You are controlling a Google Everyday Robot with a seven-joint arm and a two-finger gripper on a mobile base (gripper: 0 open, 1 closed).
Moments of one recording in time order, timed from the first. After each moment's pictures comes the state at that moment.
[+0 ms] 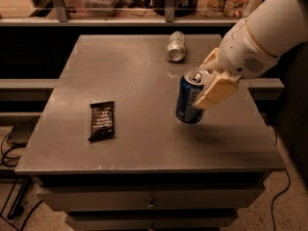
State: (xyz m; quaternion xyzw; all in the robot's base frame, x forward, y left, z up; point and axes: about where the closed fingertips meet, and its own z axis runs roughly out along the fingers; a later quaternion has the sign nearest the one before) arm 0.483 -0.101 0.944 -0.65 0.71 0.09 0.26
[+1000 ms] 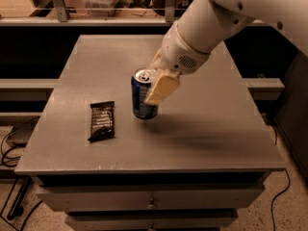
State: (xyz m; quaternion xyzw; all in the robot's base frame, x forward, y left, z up) arm 0.516 0.003 0.925 -0.69 0.67 0.12 0.25
